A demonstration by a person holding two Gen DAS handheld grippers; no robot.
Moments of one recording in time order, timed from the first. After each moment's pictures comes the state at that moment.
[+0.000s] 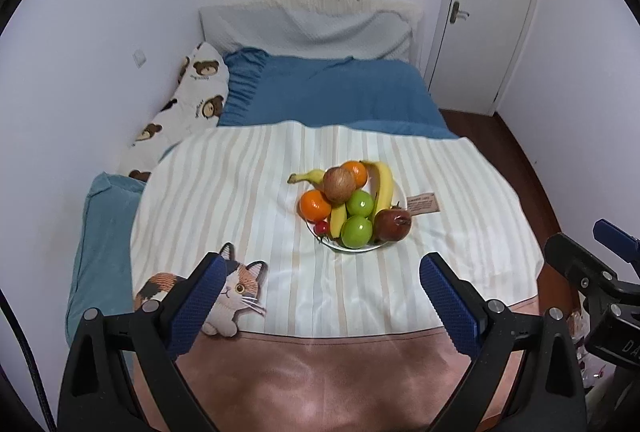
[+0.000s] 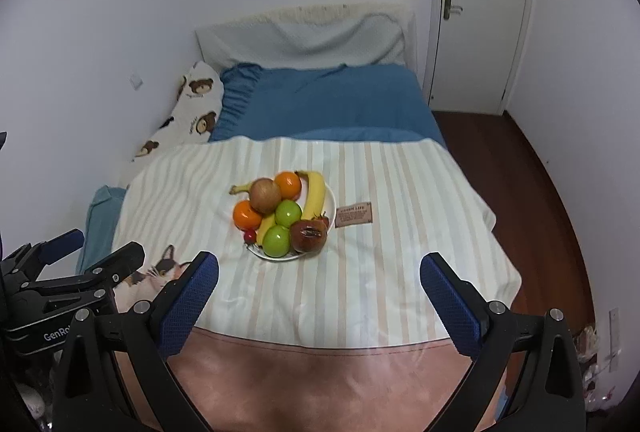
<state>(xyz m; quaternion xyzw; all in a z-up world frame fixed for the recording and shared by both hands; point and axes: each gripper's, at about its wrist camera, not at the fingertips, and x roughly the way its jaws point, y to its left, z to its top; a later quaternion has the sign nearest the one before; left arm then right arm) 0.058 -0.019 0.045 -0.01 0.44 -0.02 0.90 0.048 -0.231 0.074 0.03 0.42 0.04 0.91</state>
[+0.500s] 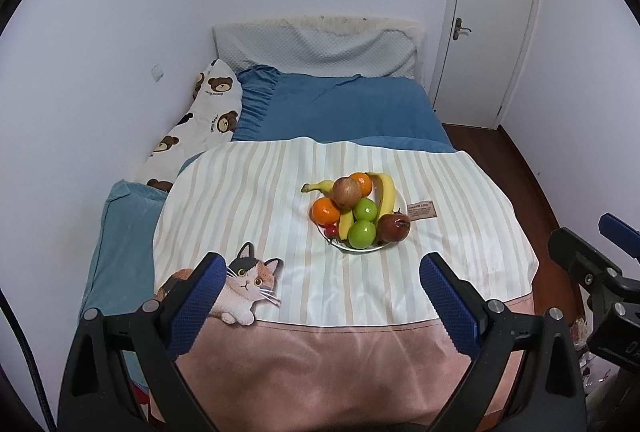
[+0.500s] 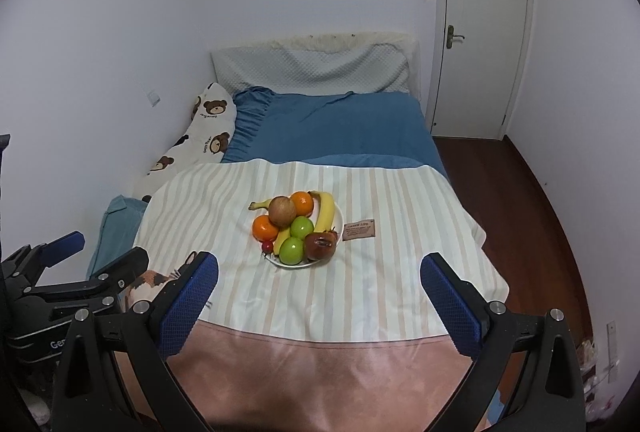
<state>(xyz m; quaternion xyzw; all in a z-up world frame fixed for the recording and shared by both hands) 0.016 -0.014 0.075 0.00 0.41 0.00 0.91 -0.004 -0.222 0.120 0.02 0.39 0.05 0.92</state>
